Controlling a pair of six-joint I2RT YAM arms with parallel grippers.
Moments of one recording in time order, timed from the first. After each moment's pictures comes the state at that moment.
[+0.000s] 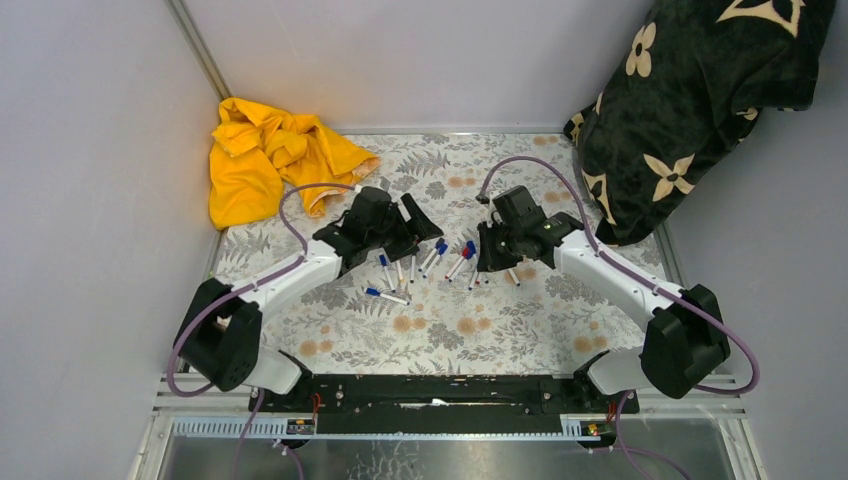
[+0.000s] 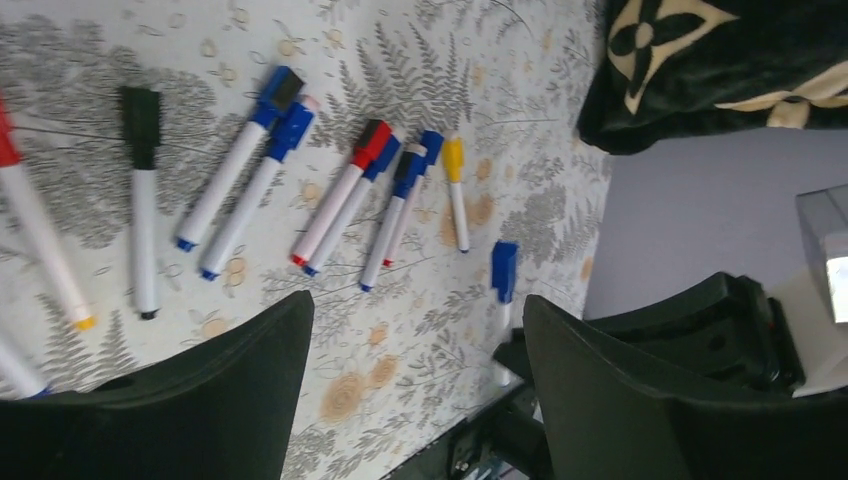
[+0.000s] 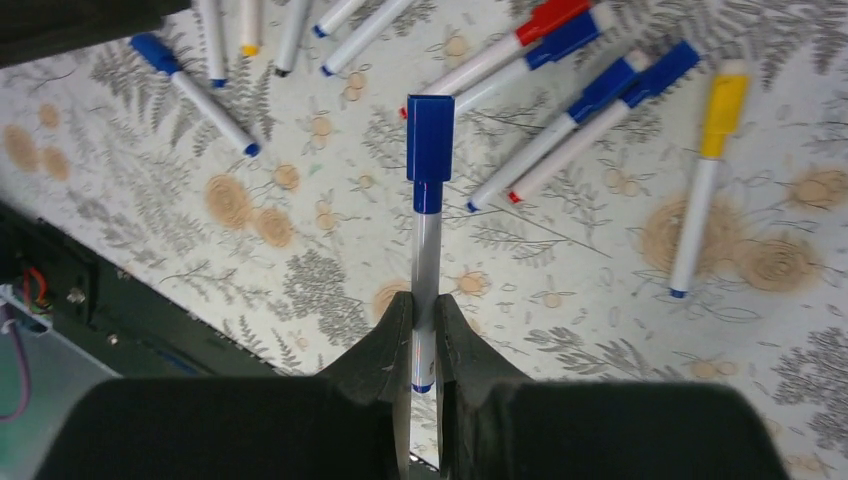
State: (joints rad) left arm -0.56 1.44 0.91 -0.10 0.21 -1.04; right arm 0.59 1.40 1.04 -0.63 -0.18 0.32
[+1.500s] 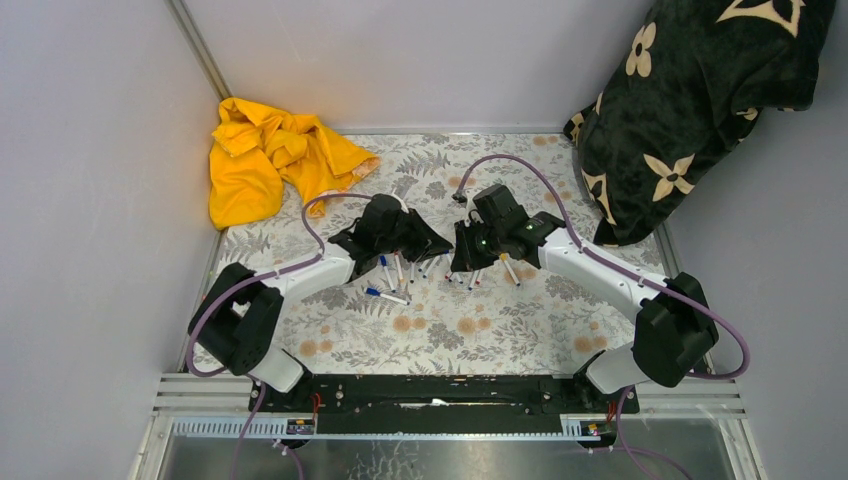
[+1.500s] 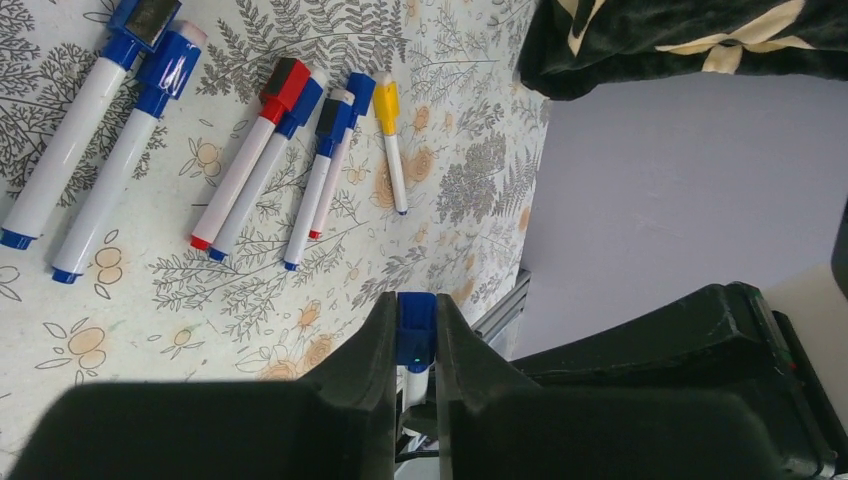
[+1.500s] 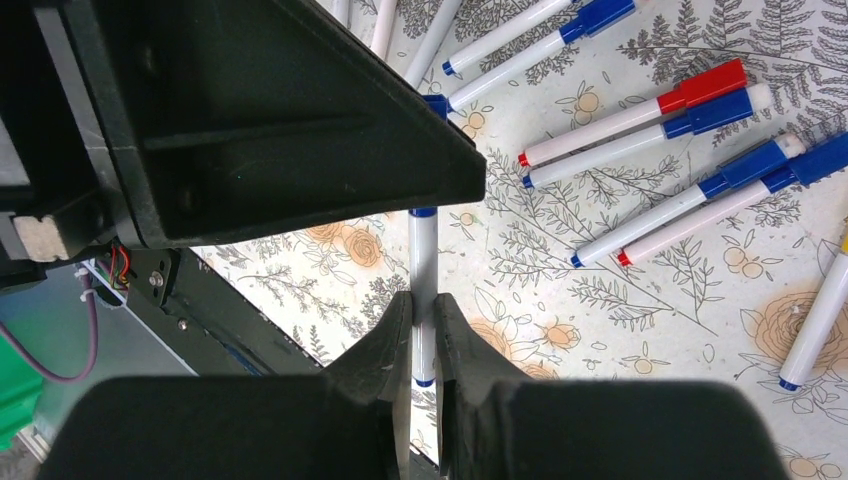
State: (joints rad) left arm -0.60 1.54 0.86 0.14 0.36 -1.19; right arm 0.68 1.47 1.09 -0.52 -0.27 0.36
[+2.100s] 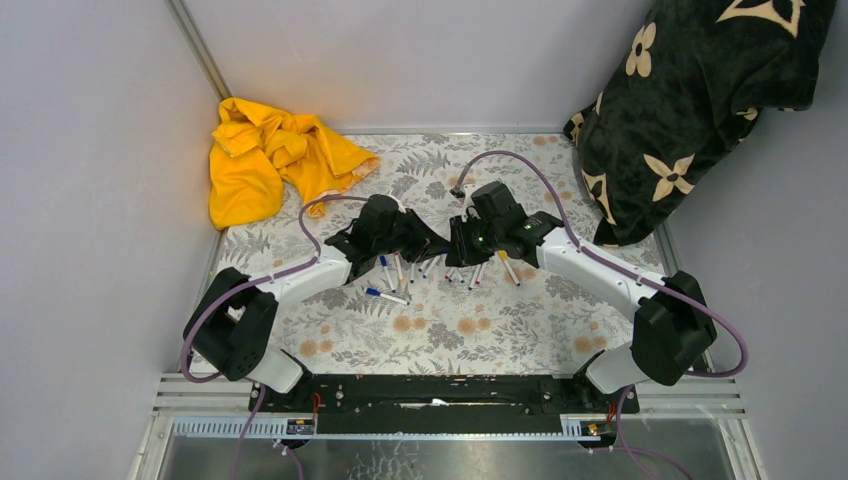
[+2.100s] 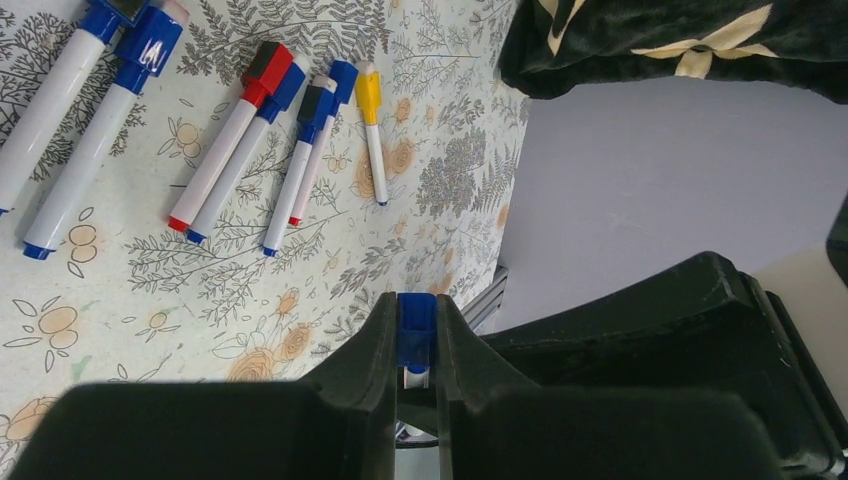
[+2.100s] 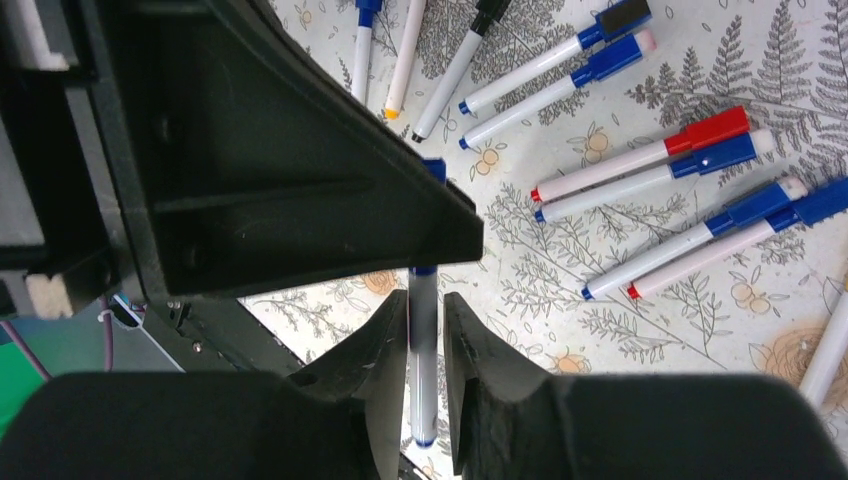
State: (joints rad) left arm -0.59 1.50 0.84 0.13 0.36 -1.24; right arm 0.68 1.47 1.09 -0.47 -0.27 0.38
